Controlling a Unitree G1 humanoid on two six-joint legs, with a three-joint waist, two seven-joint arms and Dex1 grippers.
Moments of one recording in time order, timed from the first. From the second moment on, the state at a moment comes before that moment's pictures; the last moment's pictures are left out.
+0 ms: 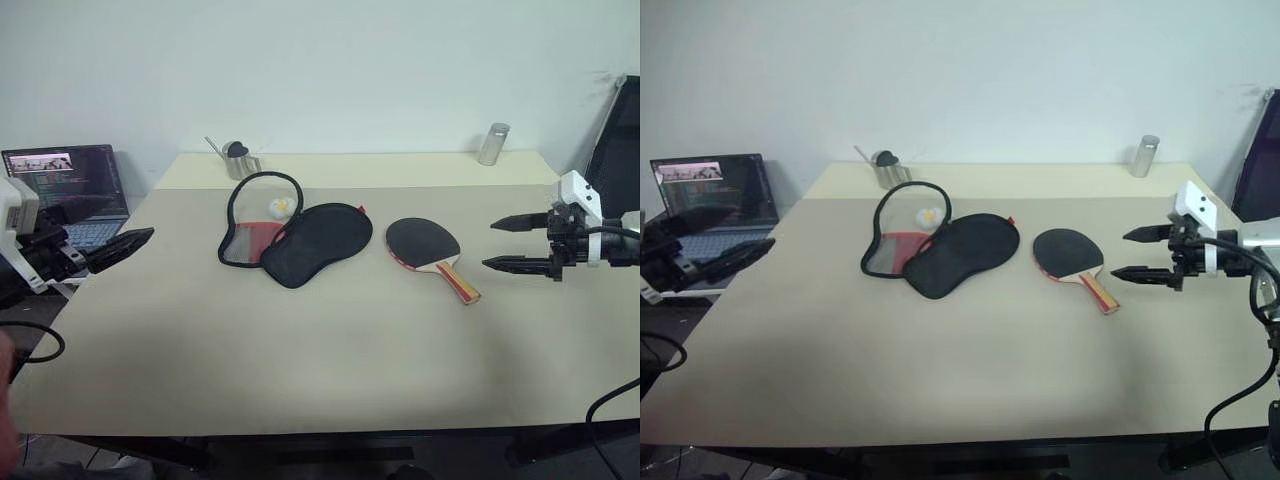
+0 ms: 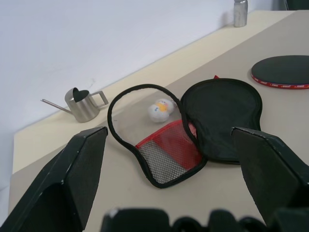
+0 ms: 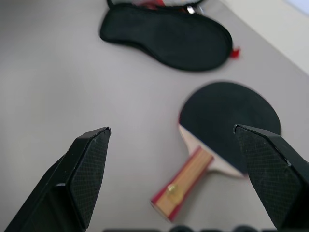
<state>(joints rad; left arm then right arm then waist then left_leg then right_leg) -0.31 1.04 0.58 0.13 -0.54 0.36 -1.03 -0.78 -0.99 -0.02 0.35 0.29 0.40 1.39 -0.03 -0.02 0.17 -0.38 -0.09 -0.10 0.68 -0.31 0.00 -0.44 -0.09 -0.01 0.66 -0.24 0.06</state>
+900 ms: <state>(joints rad) -1.04 0.56 0.17 1.06 -0.13 0.38 -0.35 -0.77 -0.97 -0.02 0.25 0.30 0.42 1.35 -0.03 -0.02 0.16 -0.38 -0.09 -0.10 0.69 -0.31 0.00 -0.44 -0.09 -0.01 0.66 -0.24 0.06</state>
